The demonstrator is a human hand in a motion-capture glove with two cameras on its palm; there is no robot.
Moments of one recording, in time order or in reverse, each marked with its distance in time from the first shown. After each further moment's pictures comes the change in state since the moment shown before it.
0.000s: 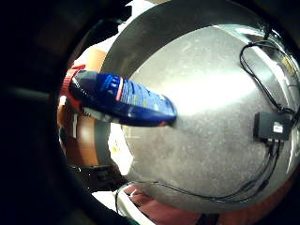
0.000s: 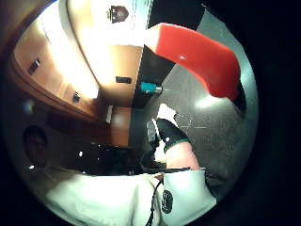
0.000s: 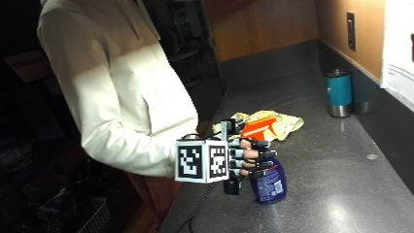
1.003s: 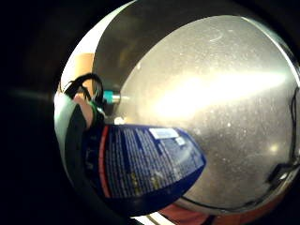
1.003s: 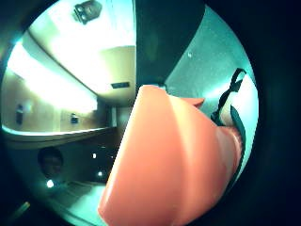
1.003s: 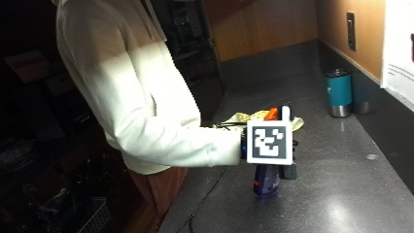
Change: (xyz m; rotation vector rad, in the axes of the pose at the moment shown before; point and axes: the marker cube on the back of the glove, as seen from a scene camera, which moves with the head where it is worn) arm -0.021 -0.079 0.067 -0.373 0.096 0.033
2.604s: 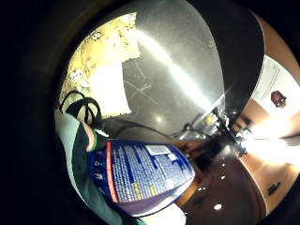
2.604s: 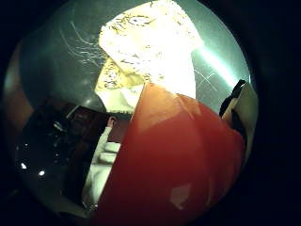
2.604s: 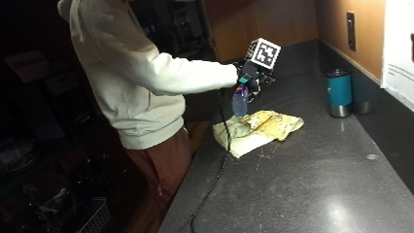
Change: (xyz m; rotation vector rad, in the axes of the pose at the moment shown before) arm -0.279 0.054 0.235 -0.640 1.183 -0.161
